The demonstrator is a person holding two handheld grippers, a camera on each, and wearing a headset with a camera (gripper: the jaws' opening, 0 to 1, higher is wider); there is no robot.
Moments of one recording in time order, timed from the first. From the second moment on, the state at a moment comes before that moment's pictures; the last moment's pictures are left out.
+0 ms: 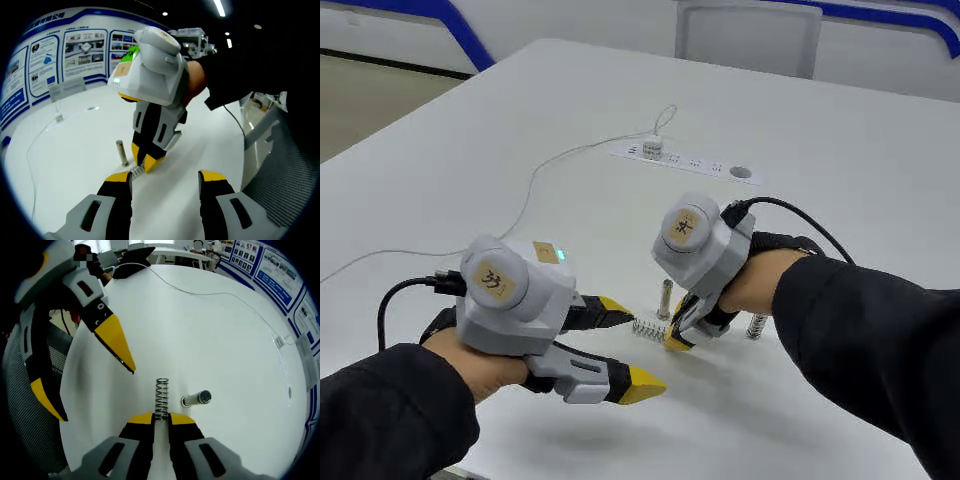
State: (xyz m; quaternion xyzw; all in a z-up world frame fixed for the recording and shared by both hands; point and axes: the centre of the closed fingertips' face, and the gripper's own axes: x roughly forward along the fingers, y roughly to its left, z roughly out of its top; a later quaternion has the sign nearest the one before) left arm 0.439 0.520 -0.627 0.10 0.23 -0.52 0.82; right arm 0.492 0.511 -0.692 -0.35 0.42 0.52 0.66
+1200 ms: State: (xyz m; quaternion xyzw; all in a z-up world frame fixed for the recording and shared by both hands) left arm 0.427 0.506 -0.629 0.19 0.19 -0.56 0.78; right arm 0.421 0.497 -0.628 -0.37 0.42 0.58 0.60
